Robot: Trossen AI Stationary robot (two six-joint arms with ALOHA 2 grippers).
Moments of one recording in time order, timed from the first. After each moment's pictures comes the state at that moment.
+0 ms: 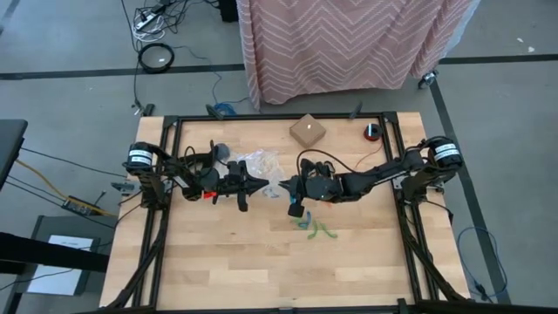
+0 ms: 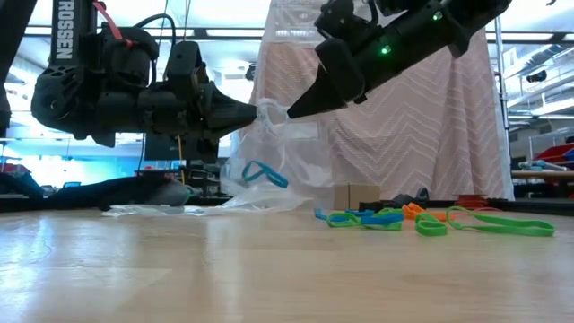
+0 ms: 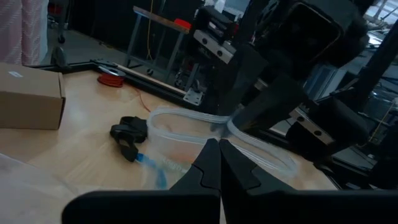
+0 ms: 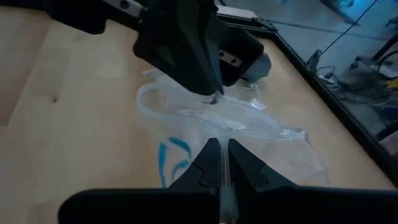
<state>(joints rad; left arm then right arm) 0.05 1.80 0.31 1.57 -0.04 -0.39 0.14 1.65 0.89 0.30 0.47 -0.03</state>
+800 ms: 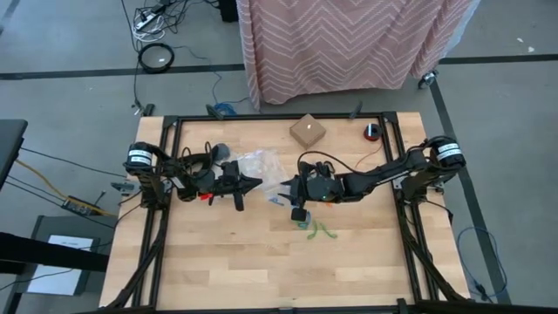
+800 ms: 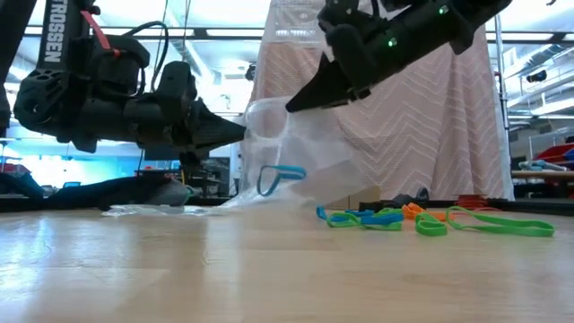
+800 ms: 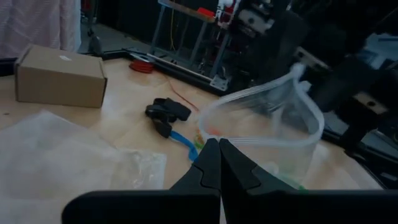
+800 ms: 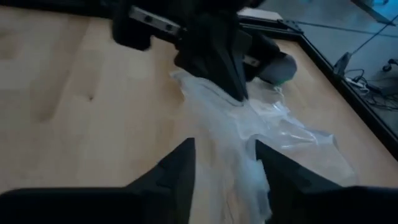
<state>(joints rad) 0.05 1.80 0.23 1.57 -0.13 -0.37 0.17 1.62 0.89 0.27 0.39 -0.03</state>
